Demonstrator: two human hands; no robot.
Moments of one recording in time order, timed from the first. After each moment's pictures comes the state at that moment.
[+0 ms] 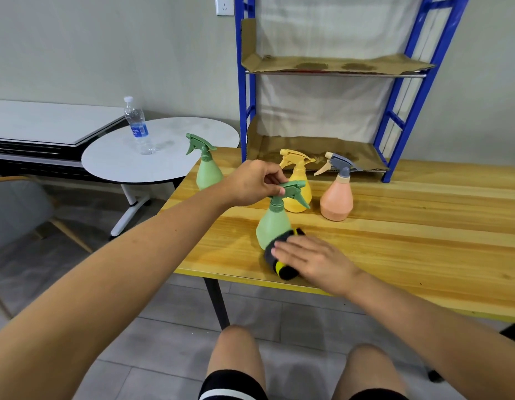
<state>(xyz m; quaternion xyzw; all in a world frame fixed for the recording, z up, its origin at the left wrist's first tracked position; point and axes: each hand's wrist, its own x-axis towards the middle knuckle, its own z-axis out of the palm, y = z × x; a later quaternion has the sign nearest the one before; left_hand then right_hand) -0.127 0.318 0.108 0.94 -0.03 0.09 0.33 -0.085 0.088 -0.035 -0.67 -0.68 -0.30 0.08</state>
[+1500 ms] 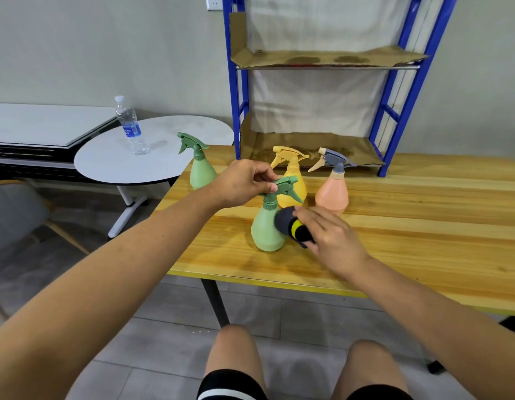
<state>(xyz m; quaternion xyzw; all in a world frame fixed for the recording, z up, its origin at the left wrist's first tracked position) -0.125 0.323 0.101 0.94 -0.03 0.11 0.33 -0.066 0.078 -0.007 -0.78 -0.53 -0.29 0.15</state>
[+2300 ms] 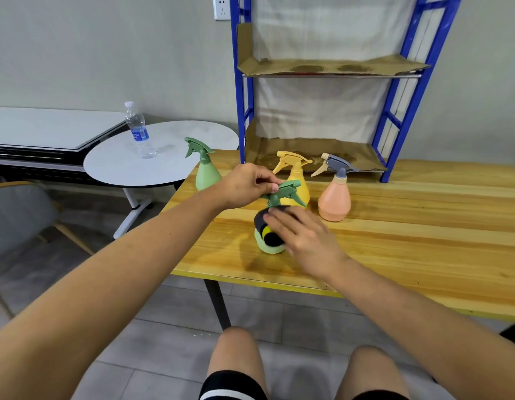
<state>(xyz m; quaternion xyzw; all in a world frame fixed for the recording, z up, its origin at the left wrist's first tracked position) -0.130 0.321 0.107 0.94 -0.02 0.09 0.34 -0.095 0.114 0.008 -0.72 -0.58 -0.36 0.12</state>
